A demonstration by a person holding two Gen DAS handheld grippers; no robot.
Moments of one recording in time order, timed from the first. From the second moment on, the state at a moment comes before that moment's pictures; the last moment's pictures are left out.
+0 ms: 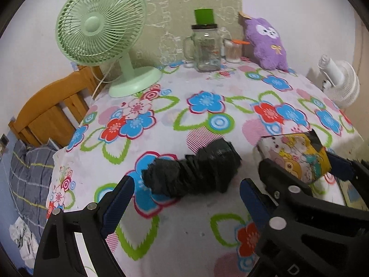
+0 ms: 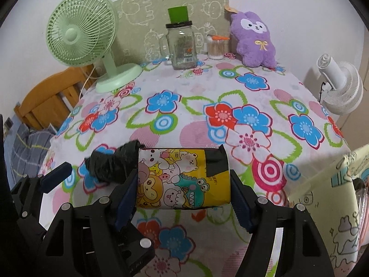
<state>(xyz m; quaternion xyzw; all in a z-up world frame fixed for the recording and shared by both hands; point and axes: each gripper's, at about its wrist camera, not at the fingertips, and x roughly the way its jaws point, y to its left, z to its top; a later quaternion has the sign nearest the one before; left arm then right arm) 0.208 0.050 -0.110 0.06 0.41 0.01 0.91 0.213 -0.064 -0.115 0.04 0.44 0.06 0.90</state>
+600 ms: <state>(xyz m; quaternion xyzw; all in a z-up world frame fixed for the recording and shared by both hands) 0.247 0.051 -0.140 0.03 0.44 -0.01 0.90 0.244 -0.067 -0.139 0.04 0.46 0.02 0.89</state>
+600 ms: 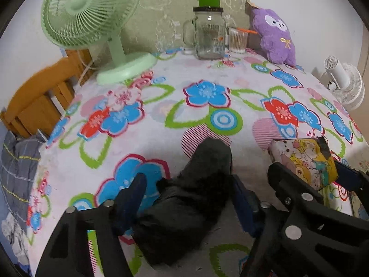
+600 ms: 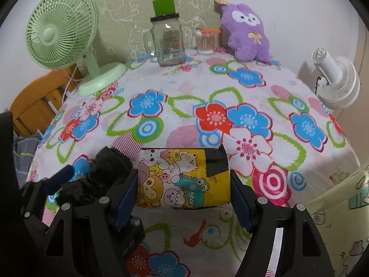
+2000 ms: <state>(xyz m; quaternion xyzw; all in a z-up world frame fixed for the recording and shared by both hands) 0.138 0.039 -0.081 0.00 0.39 0.01 0.92 0.154 -0.072 -0.083 0.02 0.41 0.06 0.91</state>
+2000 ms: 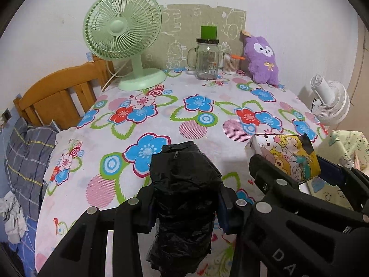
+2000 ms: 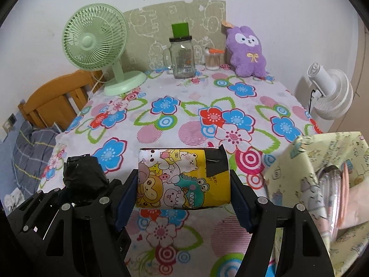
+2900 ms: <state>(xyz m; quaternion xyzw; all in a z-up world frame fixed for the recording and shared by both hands) 0.072 0.013 -0.017 0.00 0.32 0.02 0.95 0.085 -0.098 -0.012 0.01 0.34 0.08 0.94</state>
